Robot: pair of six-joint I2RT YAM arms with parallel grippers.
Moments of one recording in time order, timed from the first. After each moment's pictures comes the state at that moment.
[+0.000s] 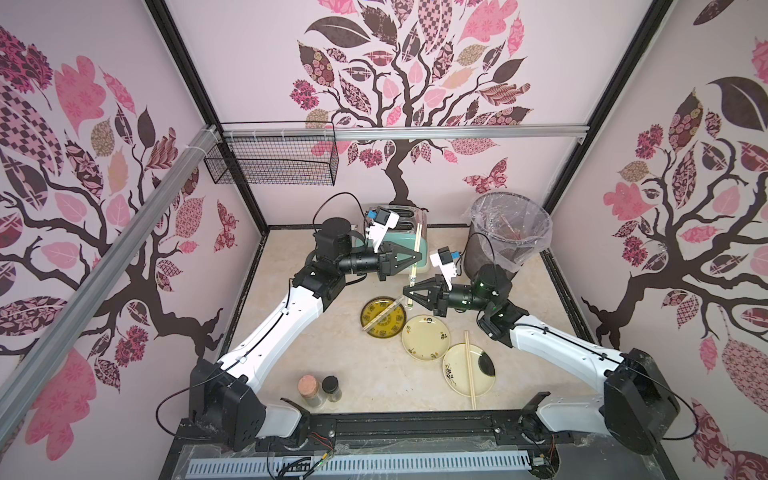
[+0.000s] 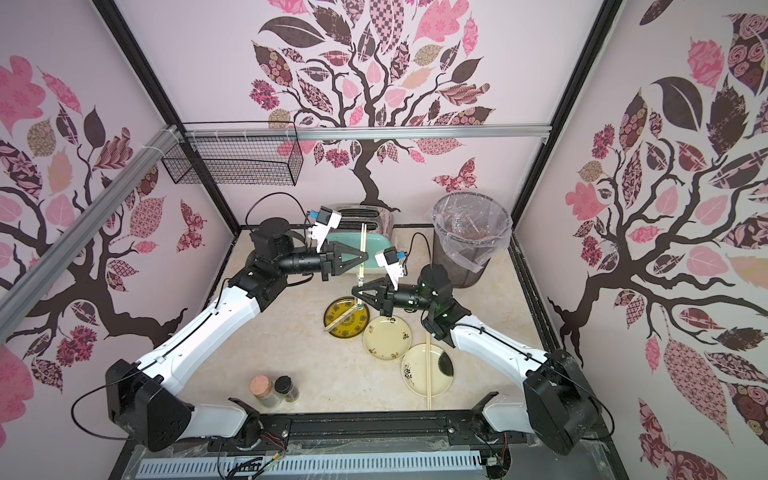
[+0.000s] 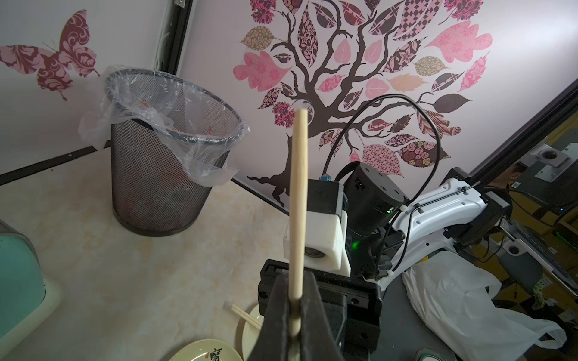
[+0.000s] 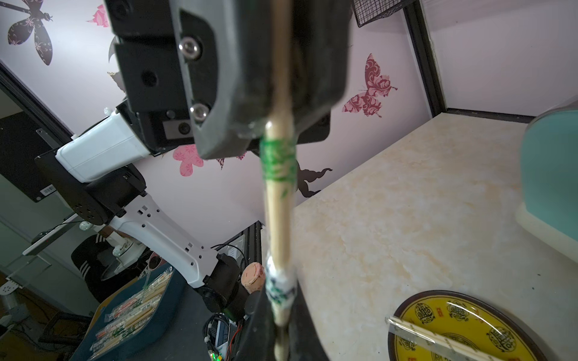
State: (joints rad) left arm -0.48 1.37 1.24 0.03 0.94 -0.39; right arm 0.60 1.30 0.80 0.58 -0.82 0.55
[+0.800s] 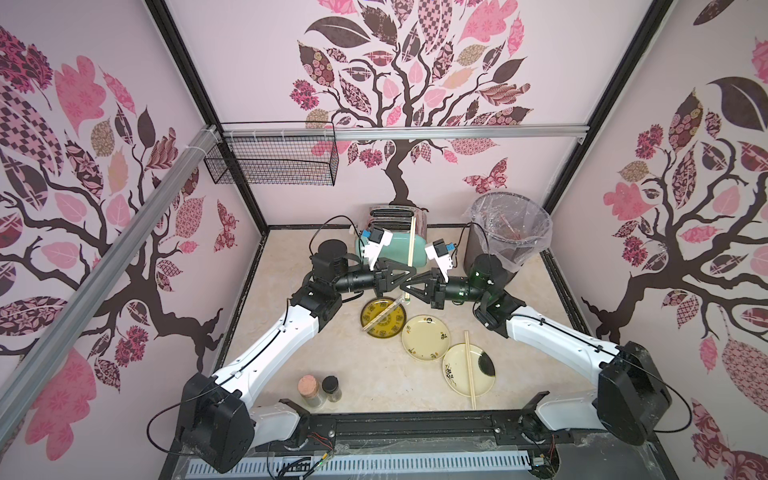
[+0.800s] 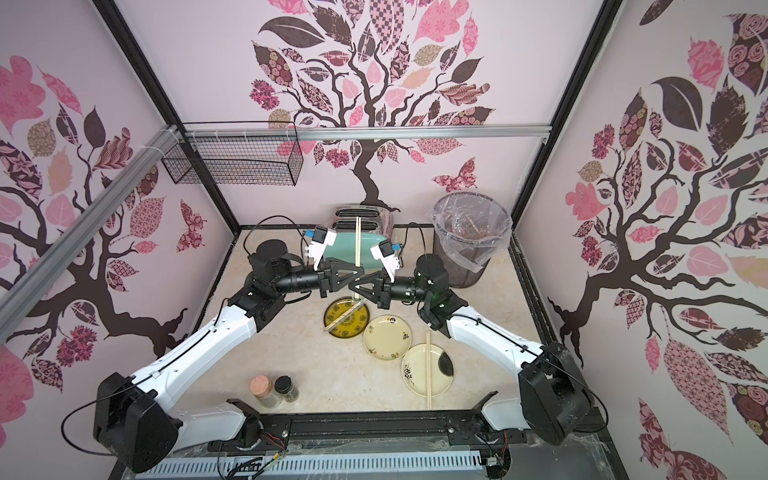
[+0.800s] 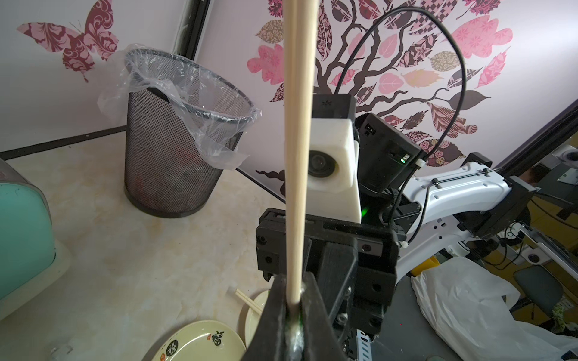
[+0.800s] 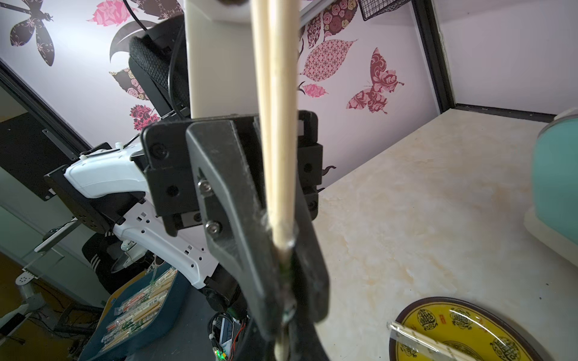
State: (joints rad) left arm -0.49 1.28 1.03 0.16 0.88 -0.43; right arm 0.59 1.35 0.89 0.52 -0.86 0.55
